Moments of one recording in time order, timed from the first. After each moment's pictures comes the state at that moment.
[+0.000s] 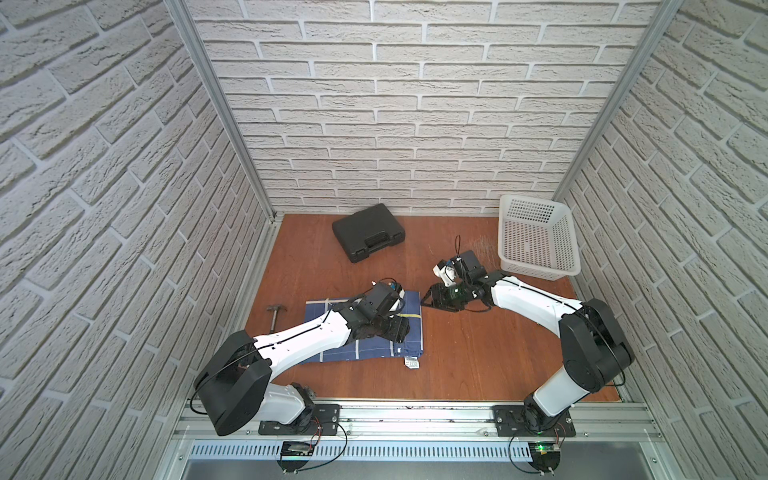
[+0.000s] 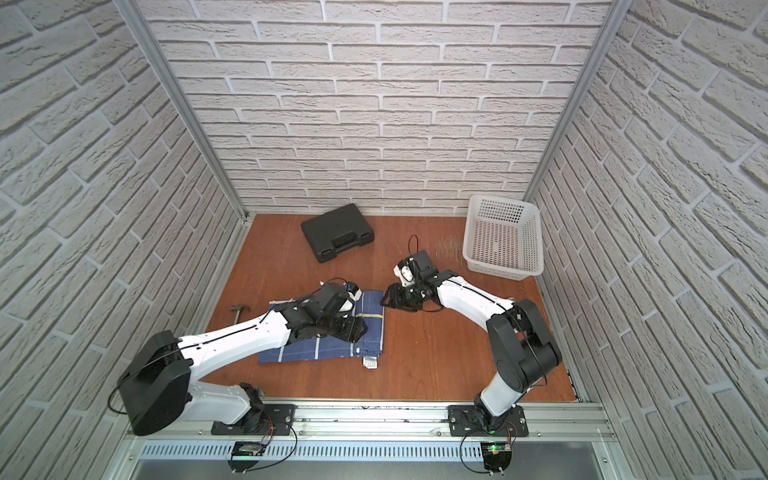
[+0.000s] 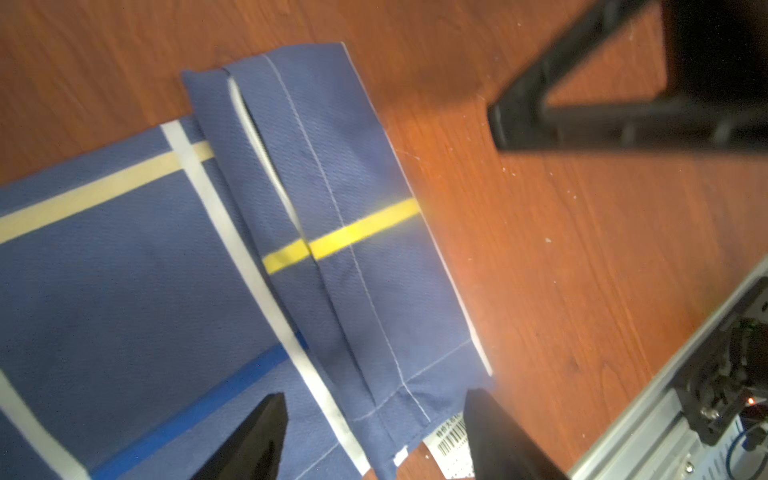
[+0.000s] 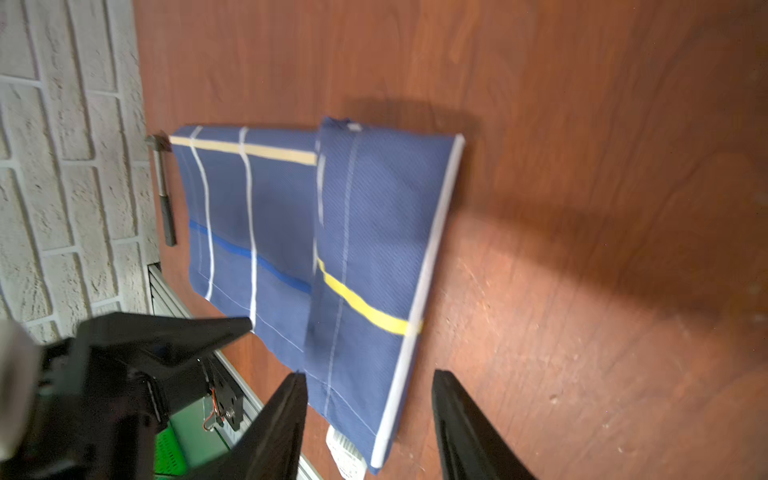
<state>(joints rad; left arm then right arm) -0.80 1.36 0.79 -0.41 0.11 -0.41 0.44 1.63 0.98 -0.47 -0.52 0.55</state>
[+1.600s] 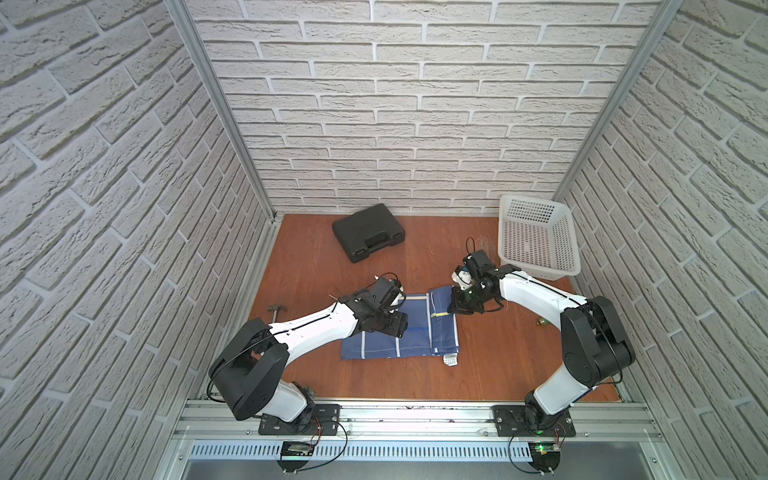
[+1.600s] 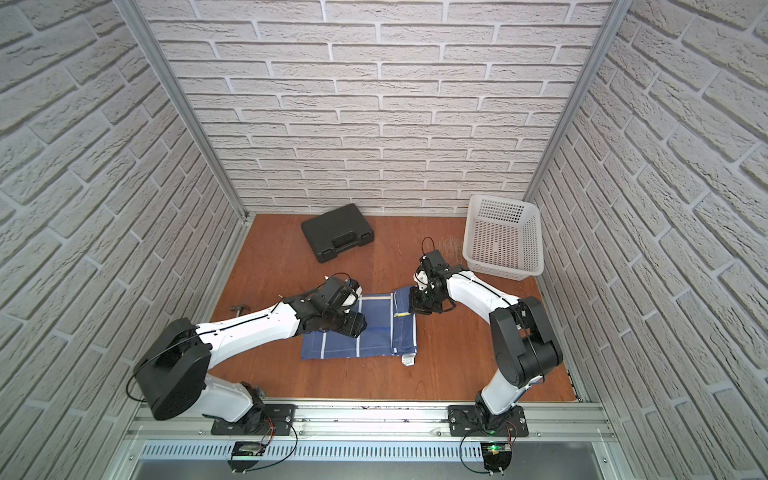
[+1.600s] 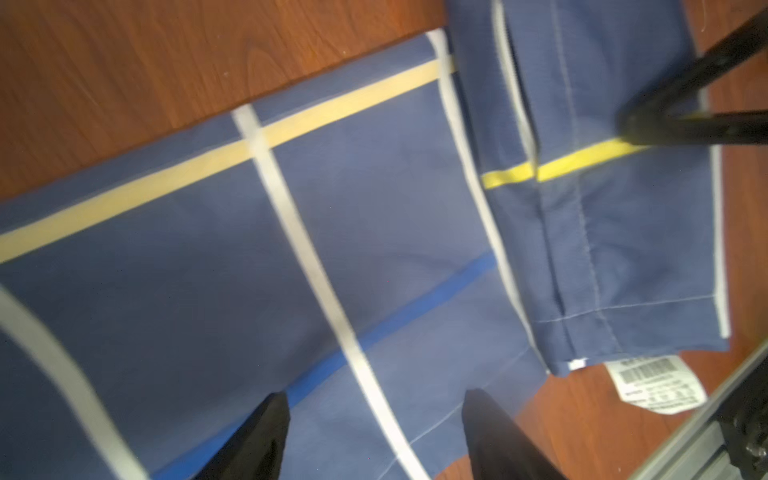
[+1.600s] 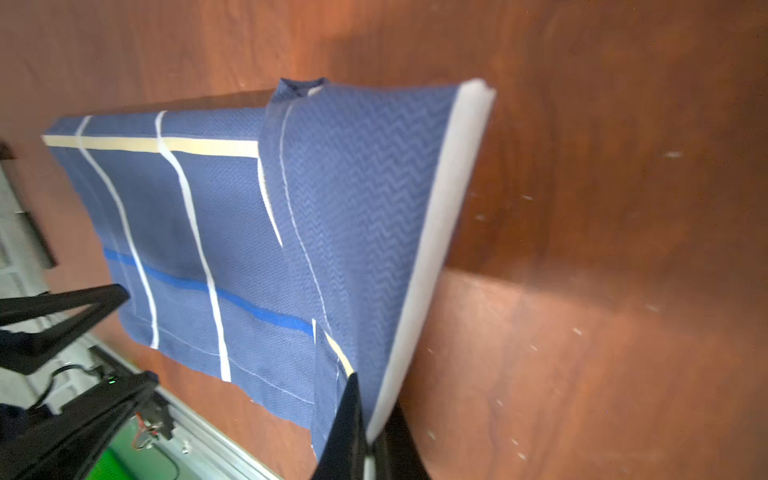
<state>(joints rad) -0.77 1.46 0.84 -0.42 0.11 -0.39 0.33 1.64 1.08 -0.81 -0.32 0.40</state>
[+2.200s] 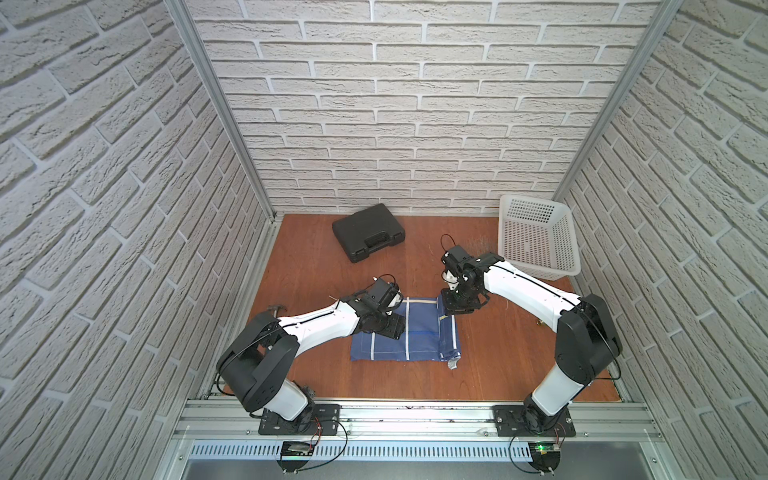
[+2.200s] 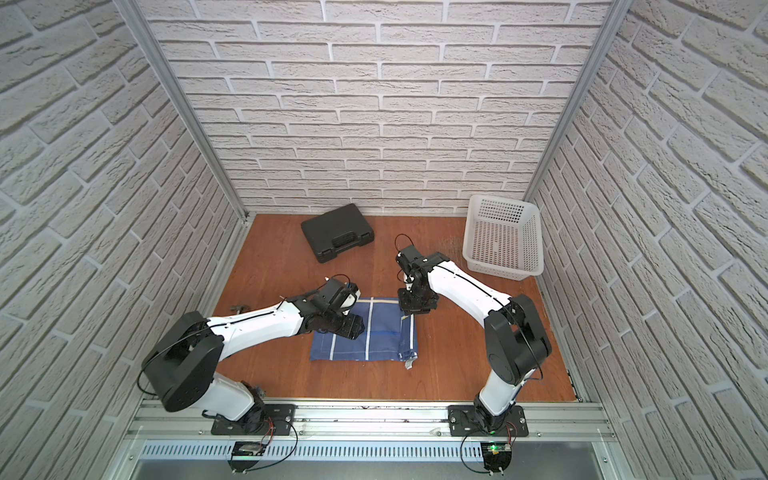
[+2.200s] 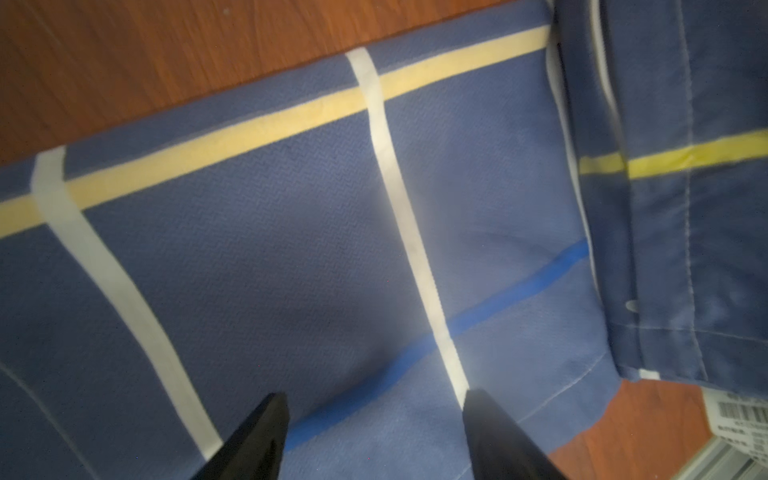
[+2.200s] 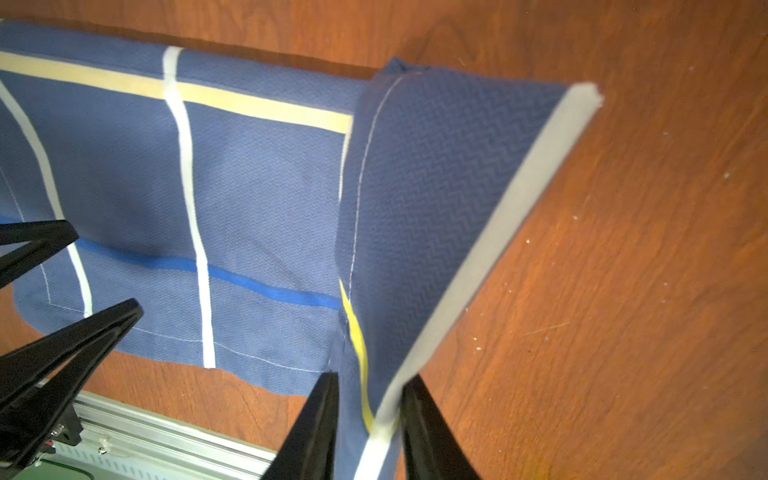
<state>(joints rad) -0.74 1.52 0.80 -0.38 0.14 -0.37 0.52 1.70 1.30 -1.07 -0.12 0.44</state>
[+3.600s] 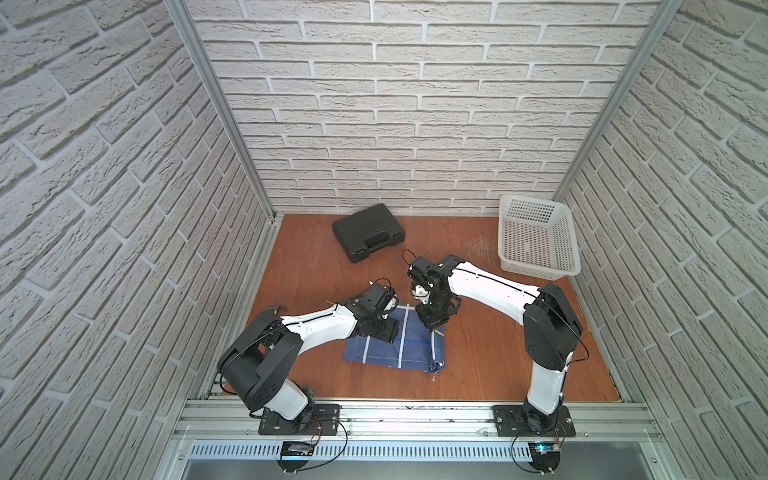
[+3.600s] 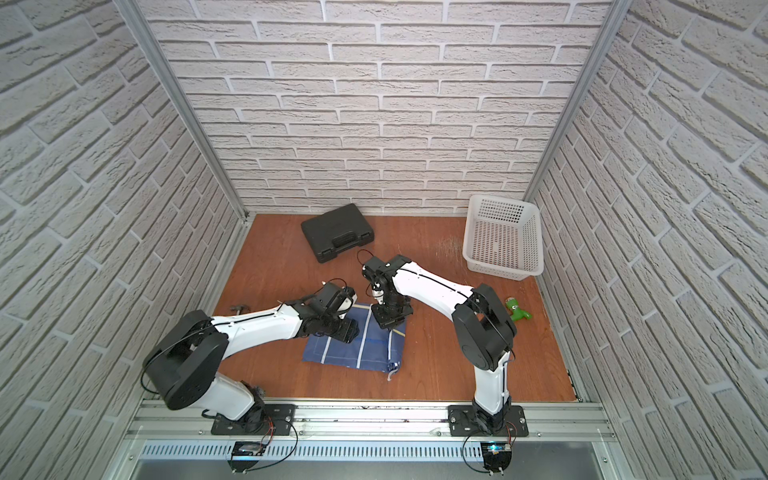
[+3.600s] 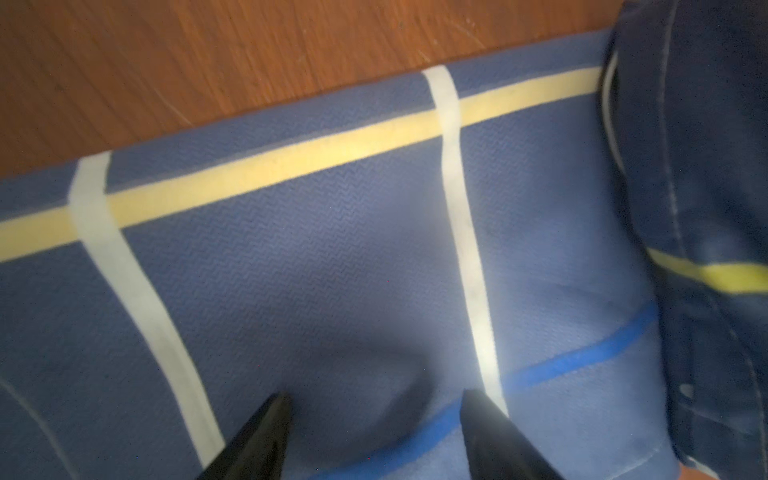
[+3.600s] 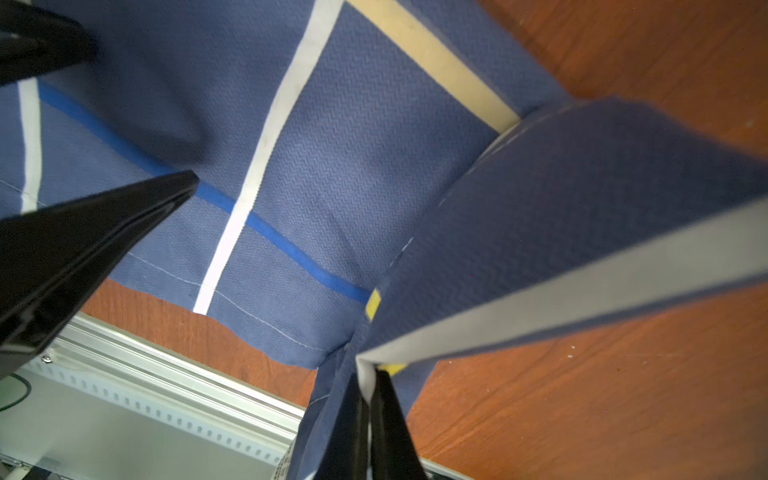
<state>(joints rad) -0.72 1.53 0.75 -0.34 0.10 -0.31 0.71 1.89 1.50 -1.24 -0.14 0.30</state>
